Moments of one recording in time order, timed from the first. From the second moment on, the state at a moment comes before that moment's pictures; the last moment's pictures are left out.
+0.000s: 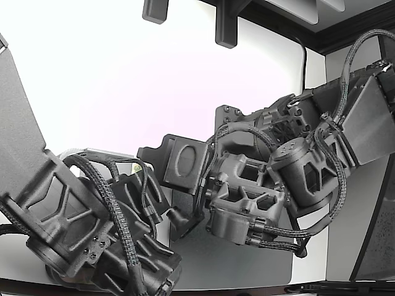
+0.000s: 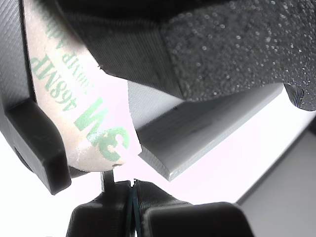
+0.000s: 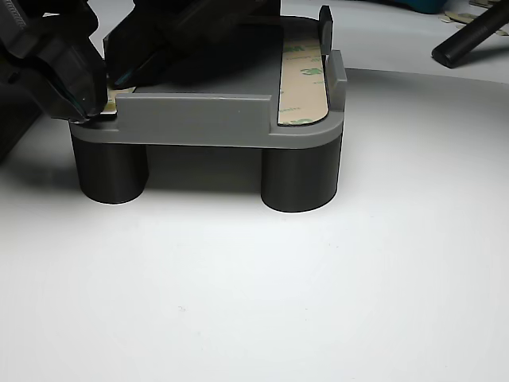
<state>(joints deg) 39.8 115.6 138.9 41.8 41.3 -57.9</state>
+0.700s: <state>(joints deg) 39.8 114.9 137.0 43.9 40.9 -57.7</state>
